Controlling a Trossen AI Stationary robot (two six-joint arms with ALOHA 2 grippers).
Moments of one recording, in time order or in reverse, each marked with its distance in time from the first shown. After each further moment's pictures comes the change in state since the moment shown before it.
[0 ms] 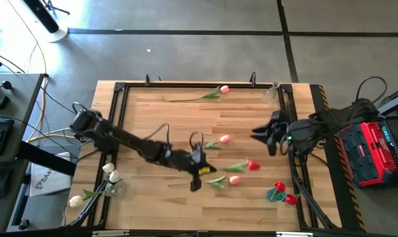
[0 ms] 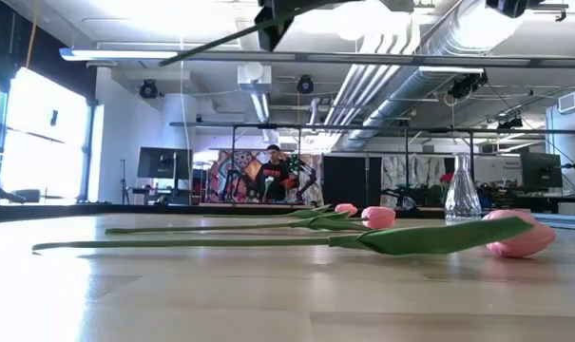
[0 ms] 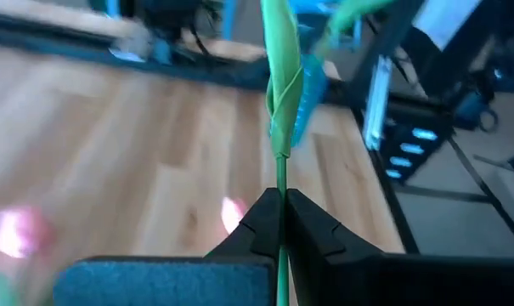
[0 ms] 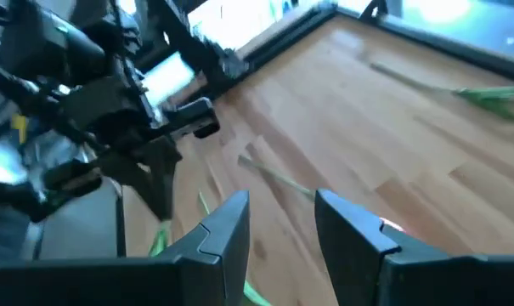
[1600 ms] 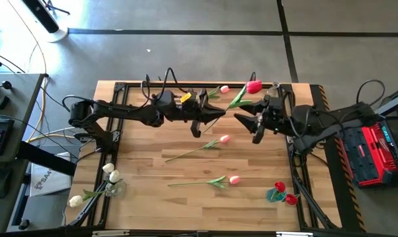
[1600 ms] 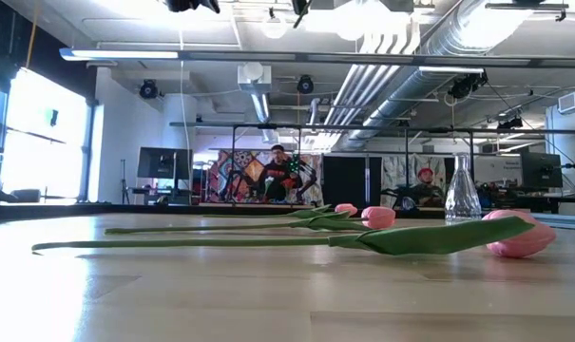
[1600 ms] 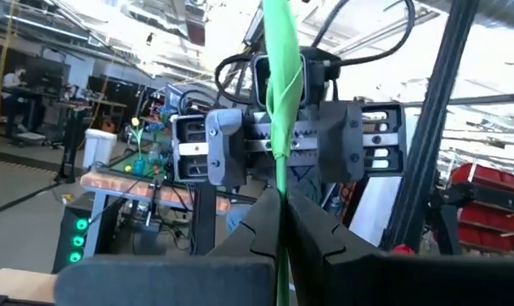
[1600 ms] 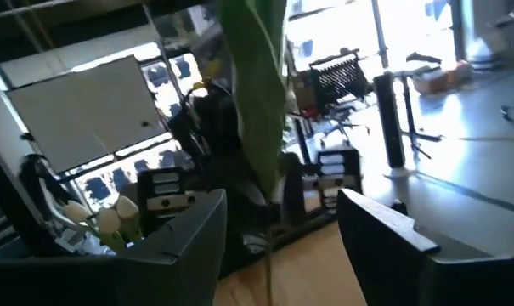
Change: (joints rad) left arm 0.425 -0.076 -0.001 0.653 0.408 0.022; right arm -0.137 0.150 0.000 0.758 0.081 -0.509
